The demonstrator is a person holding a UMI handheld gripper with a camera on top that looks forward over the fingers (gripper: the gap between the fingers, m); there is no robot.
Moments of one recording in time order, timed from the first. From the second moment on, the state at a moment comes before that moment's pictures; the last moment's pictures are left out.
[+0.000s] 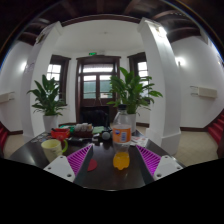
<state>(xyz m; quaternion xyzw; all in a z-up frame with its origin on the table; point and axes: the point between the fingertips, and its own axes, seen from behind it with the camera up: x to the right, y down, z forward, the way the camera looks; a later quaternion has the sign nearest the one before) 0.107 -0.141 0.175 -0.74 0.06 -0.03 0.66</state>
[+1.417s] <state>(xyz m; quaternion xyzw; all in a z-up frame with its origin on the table) 0.088 0.038 0.204 -0.58 -0.48 -0.42 0.51</state>
